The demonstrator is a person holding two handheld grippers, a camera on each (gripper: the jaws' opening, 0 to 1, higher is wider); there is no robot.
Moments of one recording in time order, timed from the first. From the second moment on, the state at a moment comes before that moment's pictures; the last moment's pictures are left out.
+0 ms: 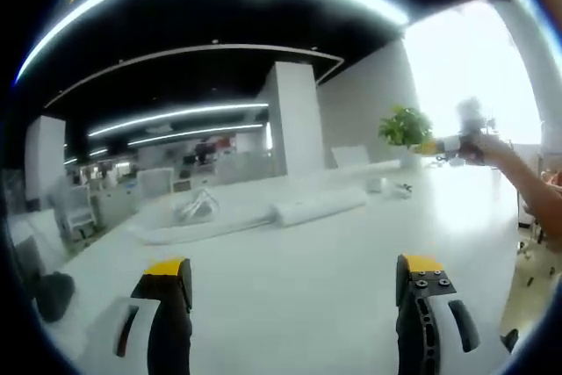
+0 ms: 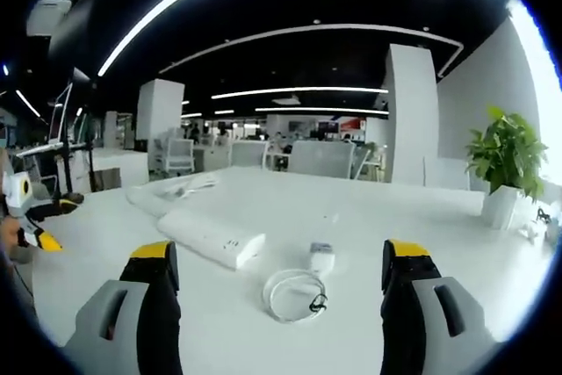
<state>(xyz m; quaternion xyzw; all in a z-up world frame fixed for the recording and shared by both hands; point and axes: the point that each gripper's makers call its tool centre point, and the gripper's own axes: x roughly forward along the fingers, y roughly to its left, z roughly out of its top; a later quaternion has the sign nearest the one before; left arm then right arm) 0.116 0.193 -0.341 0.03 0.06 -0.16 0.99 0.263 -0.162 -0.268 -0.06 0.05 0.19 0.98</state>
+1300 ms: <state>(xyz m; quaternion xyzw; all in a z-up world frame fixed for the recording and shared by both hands) 0.116 0.192 -0.337 0.03 0.06 -0.16 0.99 0.321 -0.168 -0.299 -0.06 0.08 0.17 0.98</state>
